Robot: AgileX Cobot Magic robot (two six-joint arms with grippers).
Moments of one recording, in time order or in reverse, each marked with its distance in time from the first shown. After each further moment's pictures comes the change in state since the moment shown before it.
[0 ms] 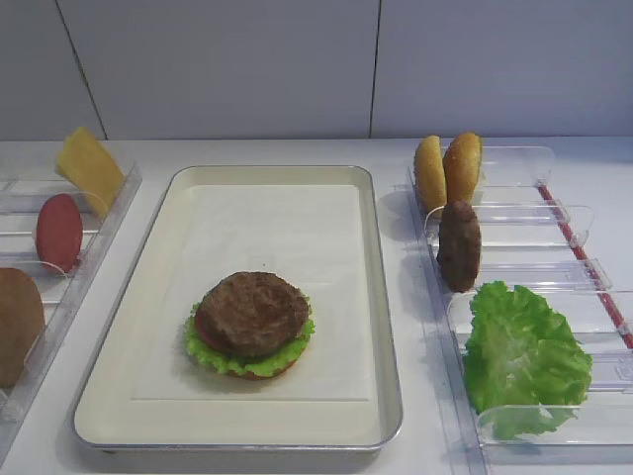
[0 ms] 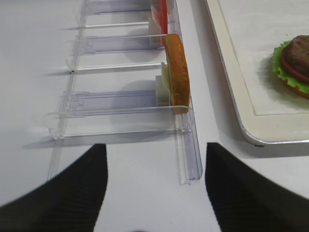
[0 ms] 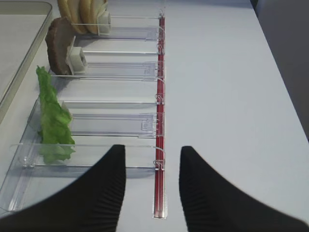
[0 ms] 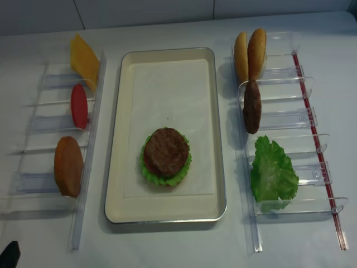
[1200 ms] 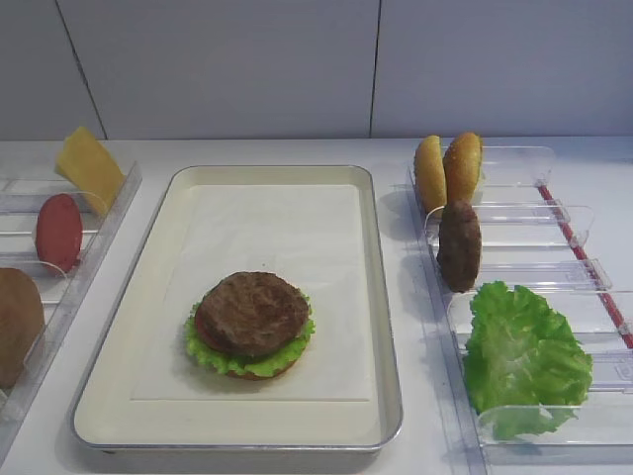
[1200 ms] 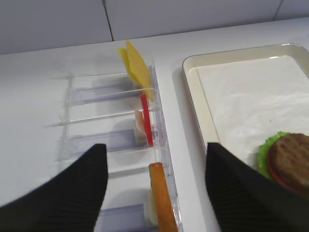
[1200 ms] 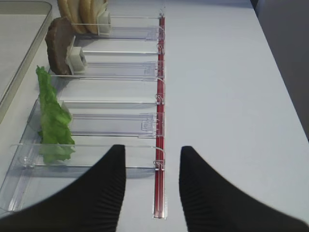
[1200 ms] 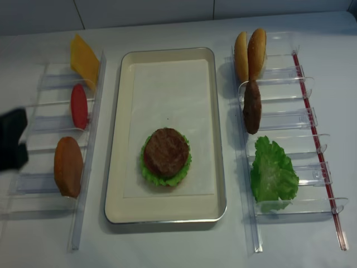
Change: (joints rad) left arm 0.000 0.667 -0.286 -0.084 -0.418 0.118; right arm 0.000 0.000 0.000 0.000 0.000 0.000
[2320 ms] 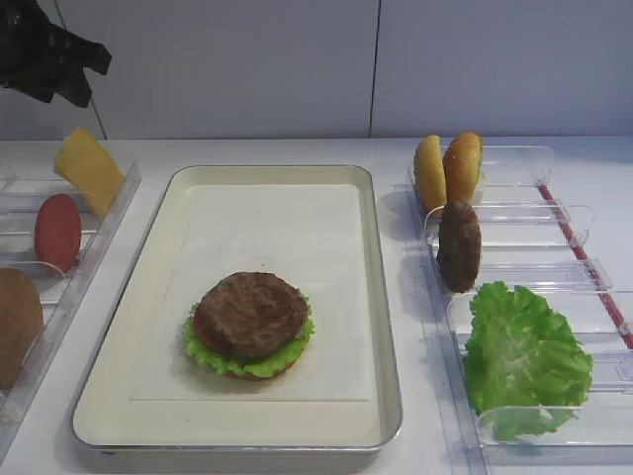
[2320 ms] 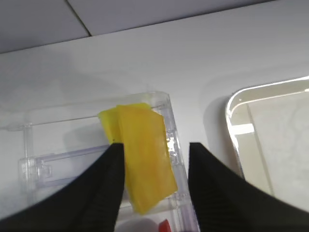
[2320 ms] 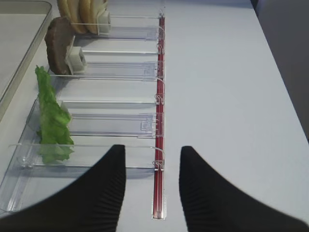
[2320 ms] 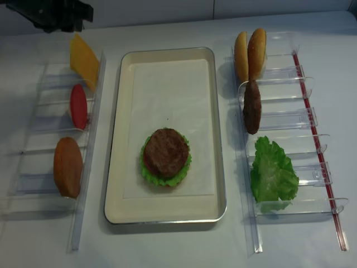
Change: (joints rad) left arm 0.013 1.112 -0.763 -0.012 0.039 0.087; right arm 0.000 0.000 0.000 0.000 0.000 -0.003
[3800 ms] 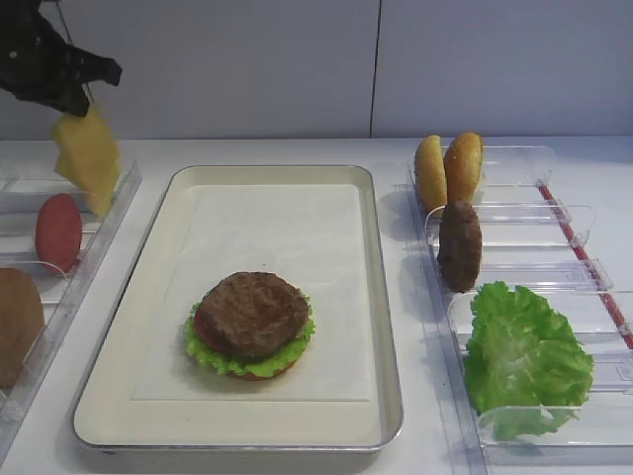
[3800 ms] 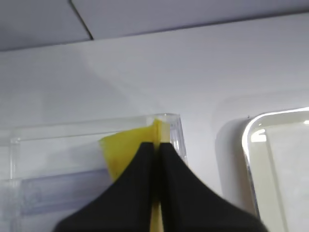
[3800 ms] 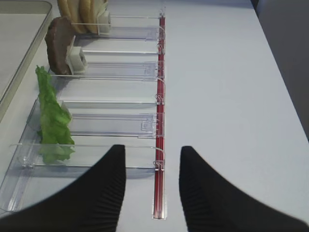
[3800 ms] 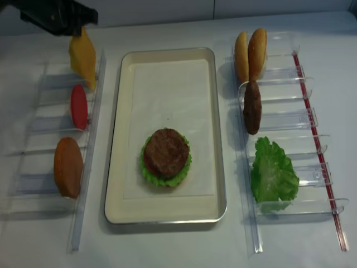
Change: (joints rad) left arm 0.024 0.105 -0.049 -0.051 -0.061 0.000; right arm 0.000 0.000 0.000 0.000 0.000 0.000
